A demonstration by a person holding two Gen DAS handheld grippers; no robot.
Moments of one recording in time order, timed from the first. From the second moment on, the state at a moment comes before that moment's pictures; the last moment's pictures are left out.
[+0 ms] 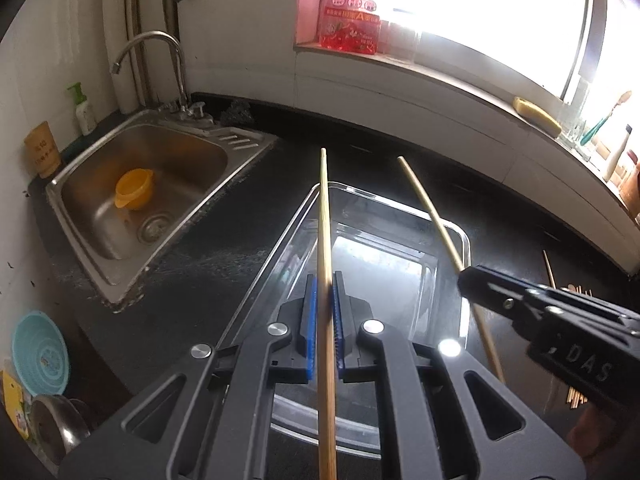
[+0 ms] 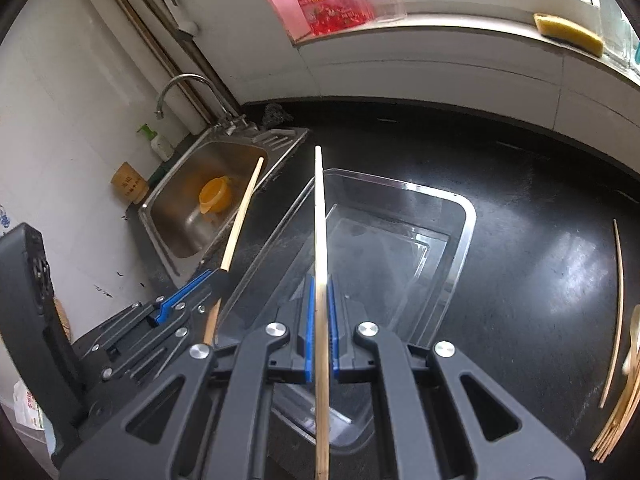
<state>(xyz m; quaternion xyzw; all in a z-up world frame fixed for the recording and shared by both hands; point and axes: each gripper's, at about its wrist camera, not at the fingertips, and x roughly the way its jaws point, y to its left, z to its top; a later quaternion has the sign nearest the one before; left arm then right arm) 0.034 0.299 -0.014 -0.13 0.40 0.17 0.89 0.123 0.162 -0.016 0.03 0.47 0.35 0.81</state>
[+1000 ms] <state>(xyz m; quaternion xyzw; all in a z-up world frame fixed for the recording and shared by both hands) 0.078 0.312 -0.065 -0.15 0.44 0.17 0.87 0.170 0.192 -0.060 0.00 0.52 0.34 0.79</state>
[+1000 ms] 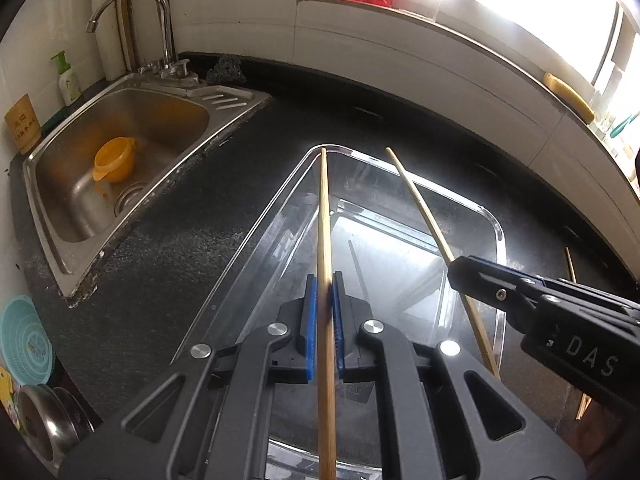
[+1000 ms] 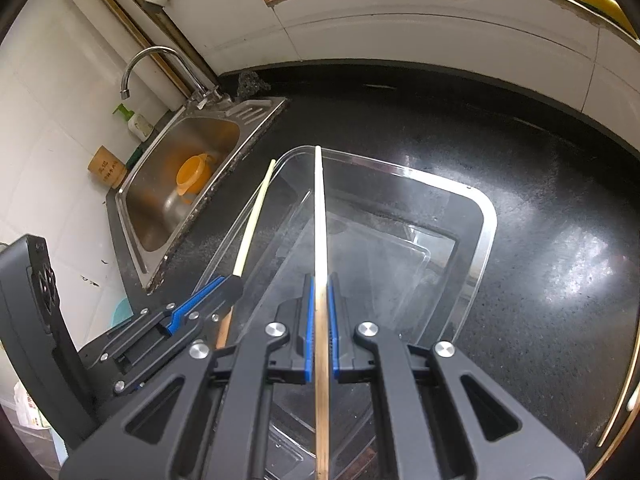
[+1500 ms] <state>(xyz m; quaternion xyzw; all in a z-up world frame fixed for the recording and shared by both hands) 0.080 0.318 -0.069 -0.16 0.45 0.17 0.86 0.184 0.176 -0.053 0.04 0.52 0.34 0.78</state>
